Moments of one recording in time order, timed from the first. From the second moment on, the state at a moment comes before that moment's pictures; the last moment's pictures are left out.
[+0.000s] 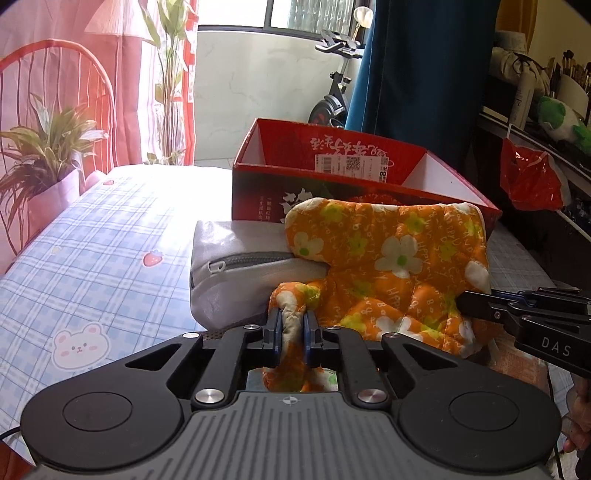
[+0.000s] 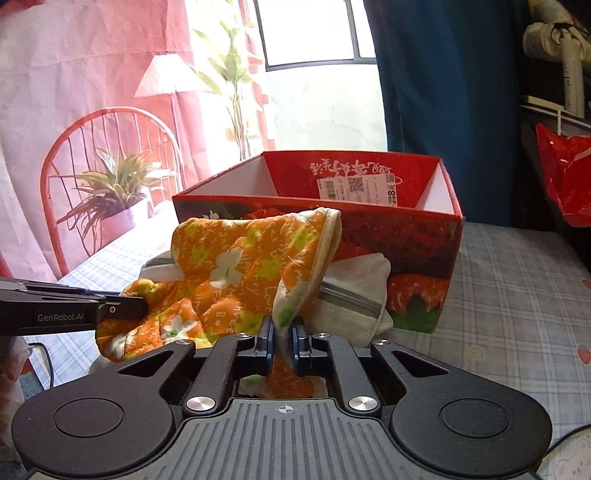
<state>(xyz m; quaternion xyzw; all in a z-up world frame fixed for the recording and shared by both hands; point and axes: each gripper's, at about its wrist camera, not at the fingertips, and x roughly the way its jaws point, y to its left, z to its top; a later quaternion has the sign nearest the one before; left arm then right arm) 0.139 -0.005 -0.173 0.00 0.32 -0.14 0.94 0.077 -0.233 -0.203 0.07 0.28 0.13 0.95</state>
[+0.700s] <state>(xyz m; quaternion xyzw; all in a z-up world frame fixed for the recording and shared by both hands) 0.147 -0.012 -0.136 0.01 0.26 -0.15 0.95 0.075 -0.241 -0.171 0.06 0.22 0.12 0.97</state>
